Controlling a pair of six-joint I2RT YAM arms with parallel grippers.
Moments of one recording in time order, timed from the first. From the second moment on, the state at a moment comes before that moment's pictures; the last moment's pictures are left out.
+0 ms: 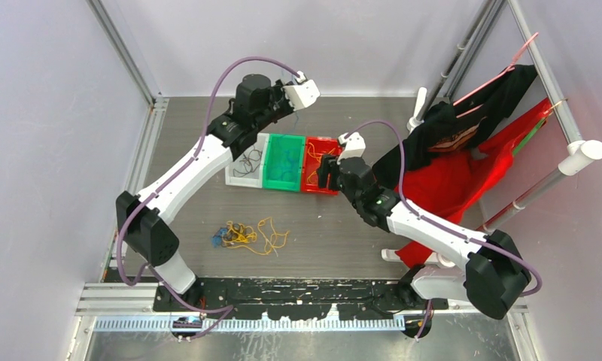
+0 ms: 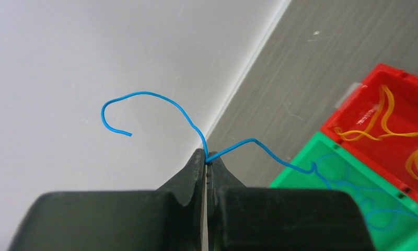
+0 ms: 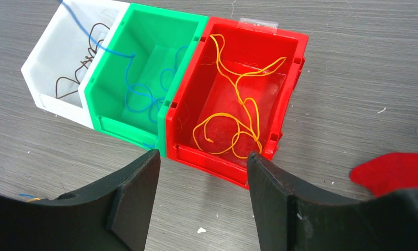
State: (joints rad) left arm -0.62 1.64 1.65 -0.25 -0.04 0.74; right arm 0.72 1.22 0.76 0.08 0.36 0.36
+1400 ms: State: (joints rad) left arm -0.63 1.75 1.76 -0.59 0.08 0.56; right arm 0.72 1.13 0.66 0.09 0.37 0.41
